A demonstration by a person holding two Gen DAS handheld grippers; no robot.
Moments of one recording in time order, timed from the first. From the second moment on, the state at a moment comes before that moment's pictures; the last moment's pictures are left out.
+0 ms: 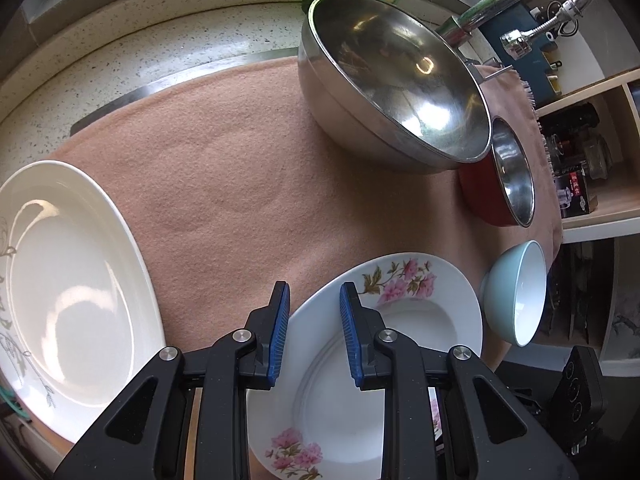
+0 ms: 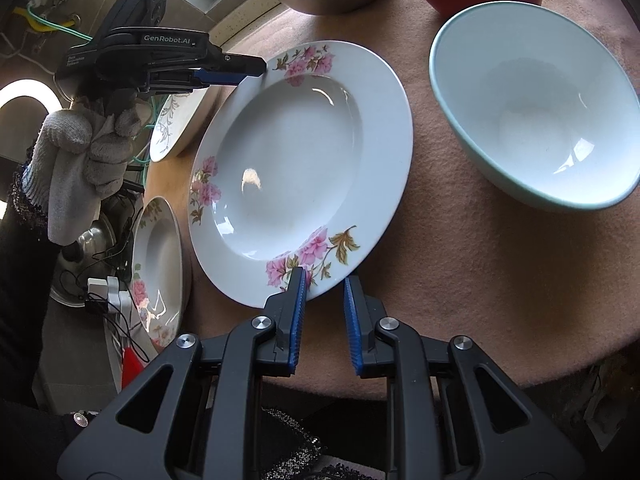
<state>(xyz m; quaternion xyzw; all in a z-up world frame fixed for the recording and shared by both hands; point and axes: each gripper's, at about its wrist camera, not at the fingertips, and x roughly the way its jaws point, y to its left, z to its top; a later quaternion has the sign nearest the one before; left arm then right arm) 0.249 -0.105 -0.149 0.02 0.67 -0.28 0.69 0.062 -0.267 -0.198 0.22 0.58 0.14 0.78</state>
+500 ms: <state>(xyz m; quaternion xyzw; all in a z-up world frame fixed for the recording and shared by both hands) 0.220 -0.111 -0.151 0.01 0.67 -0.28 0.69 0.040 -0.279 -0.196 0.20 0.59 0.15 0.77</state>
